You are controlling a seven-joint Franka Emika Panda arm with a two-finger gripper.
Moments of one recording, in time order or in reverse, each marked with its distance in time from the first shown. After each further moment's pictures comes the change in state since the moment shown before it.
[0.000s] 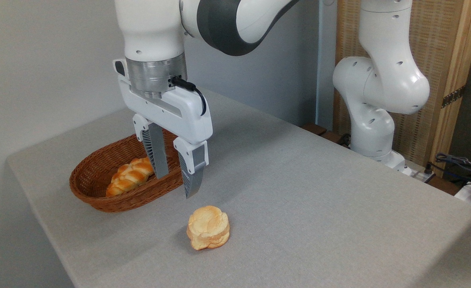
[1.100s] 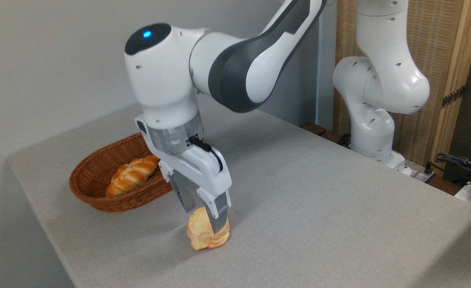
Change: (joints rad) arm 0.002 0.089 0.038 -0.111 0.001 0.052 0.081
